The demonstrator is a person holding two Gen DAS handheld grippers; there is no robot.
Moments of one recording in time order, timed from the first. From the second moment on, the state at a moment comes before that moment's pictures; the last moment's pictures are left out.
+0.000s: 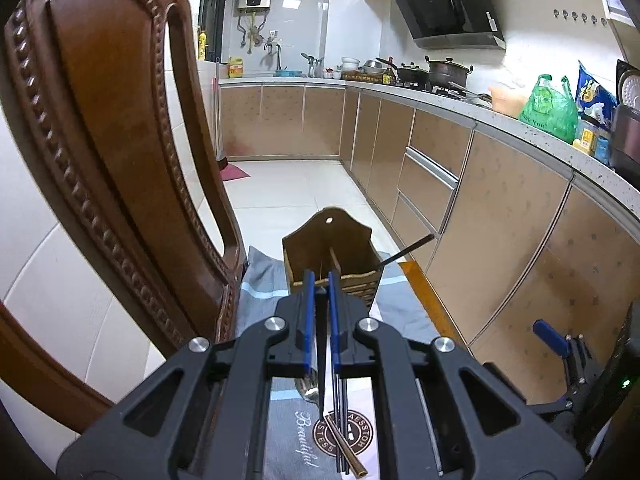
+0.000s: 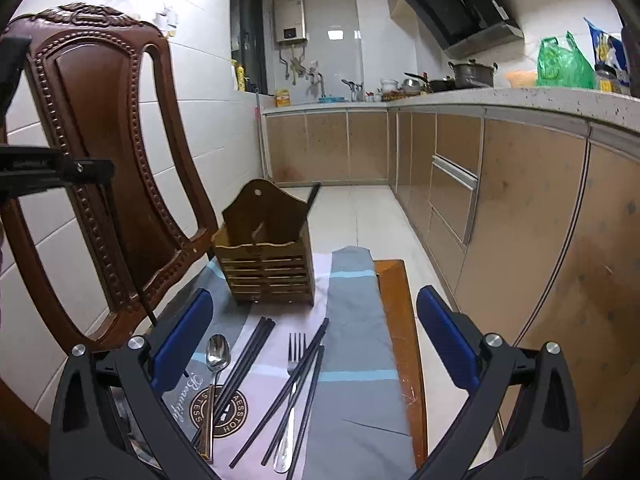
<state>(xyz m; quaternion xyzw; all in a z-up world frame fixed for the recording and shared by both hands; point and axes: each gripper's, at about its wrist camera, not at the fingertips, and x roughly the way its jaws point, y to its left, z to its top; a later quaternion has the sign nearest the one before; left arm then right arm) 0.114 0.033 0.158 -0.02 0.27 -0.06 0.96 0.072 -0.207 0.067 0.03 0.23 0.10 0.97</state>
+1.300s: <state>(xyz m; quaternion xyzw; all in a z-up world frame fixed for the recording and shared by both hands) 0.142 0.040 0.104 -0.05 0.29 -0.05 0.95 0.091 -0.246 0.059 0.08 0.26 0.10 0.96</state>
